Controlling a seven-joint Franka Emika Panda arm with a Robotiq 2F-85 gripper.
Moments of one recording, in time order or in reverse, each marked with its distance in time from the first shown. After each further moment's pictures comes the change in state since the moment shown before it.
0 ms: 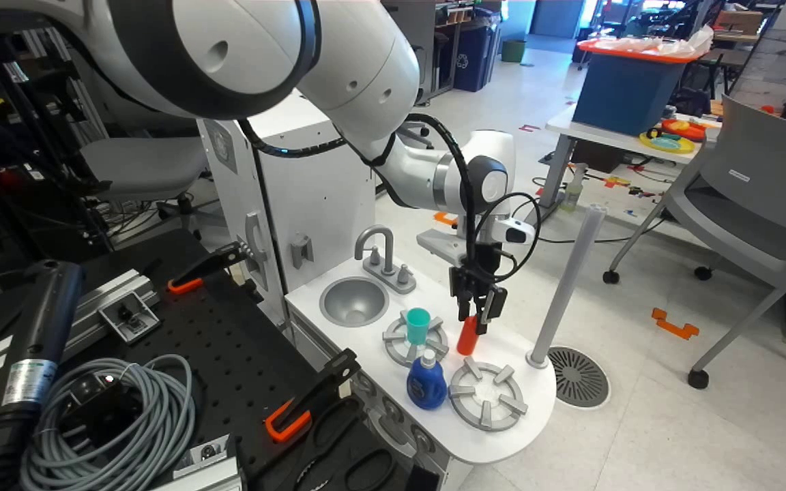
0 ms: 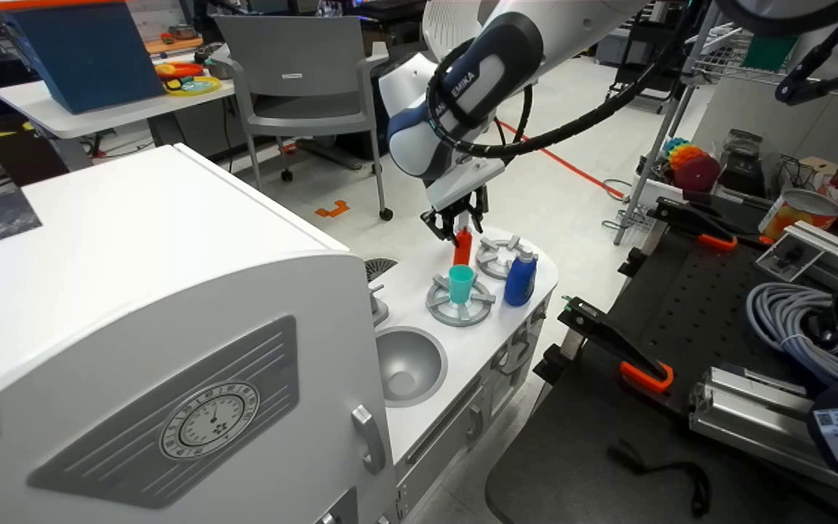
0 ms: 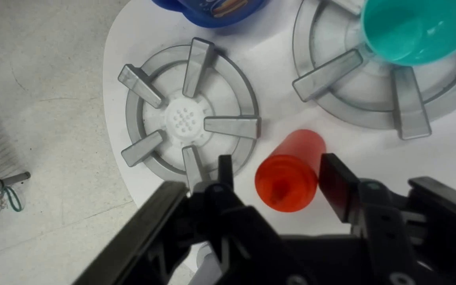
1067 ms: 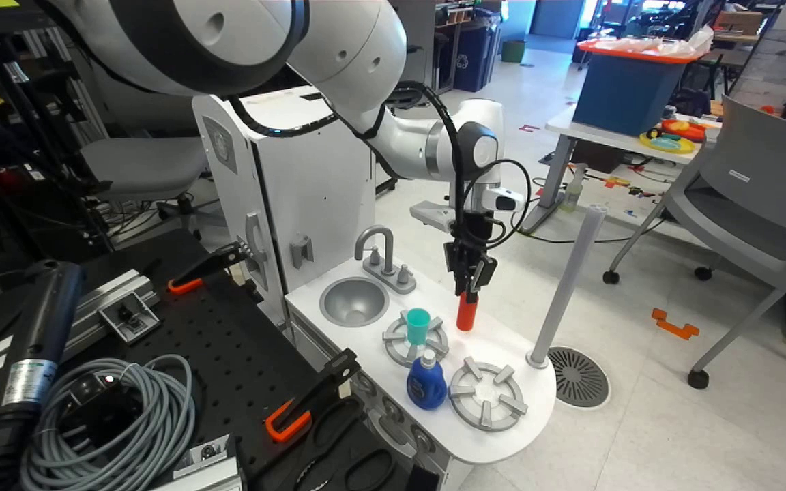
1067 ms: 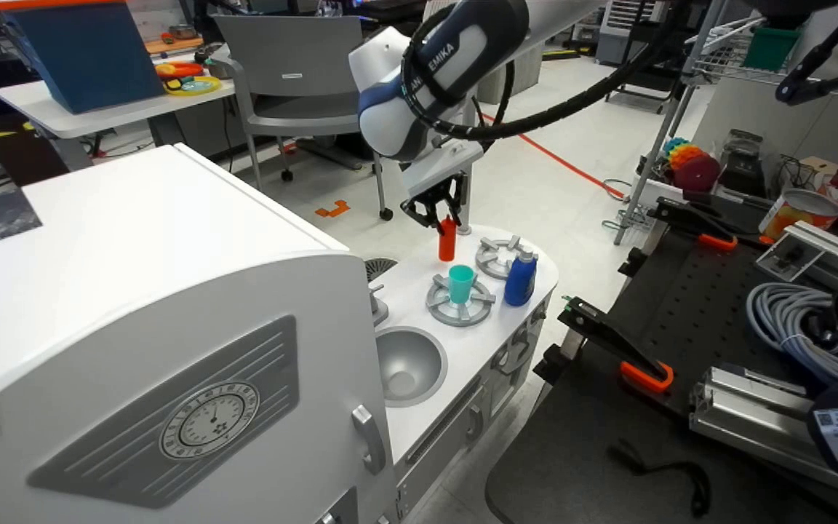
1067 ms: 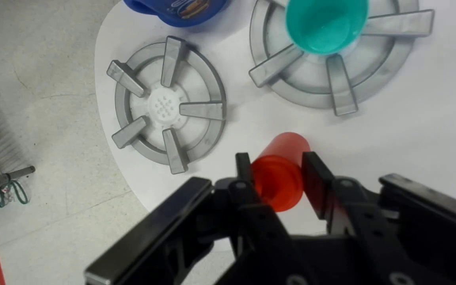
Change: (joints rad) arm 0.050 -0.042 0.007 0.030 0.000 -0.067 0.055
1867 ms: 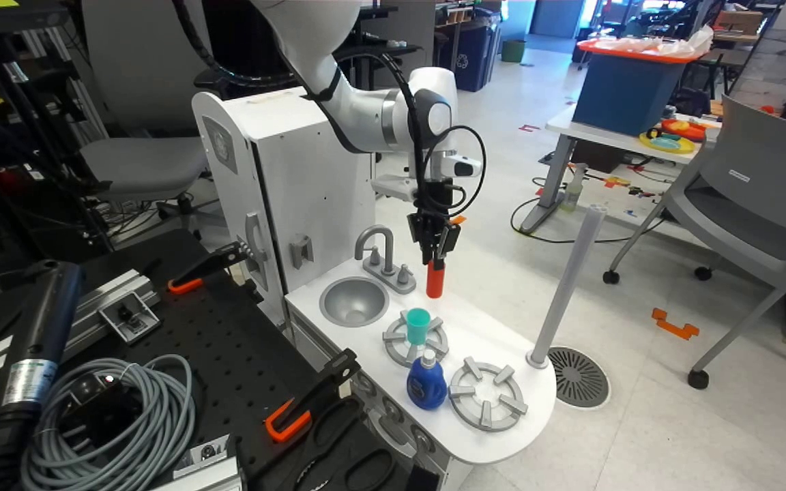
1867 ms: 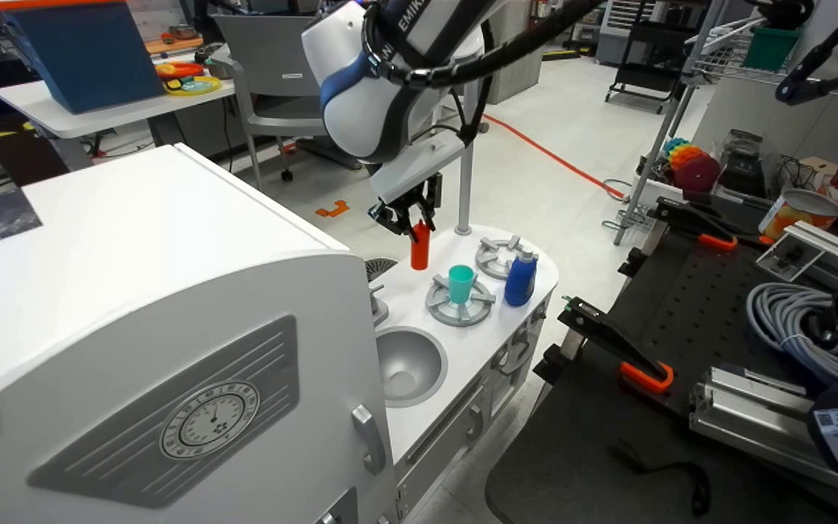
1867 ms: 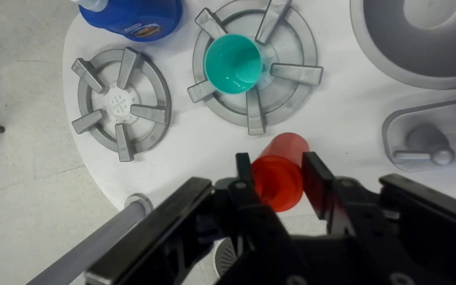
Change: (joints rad) arm 0.138 -0.223 0.007 -0.343 -0.019 0.167 -0.018
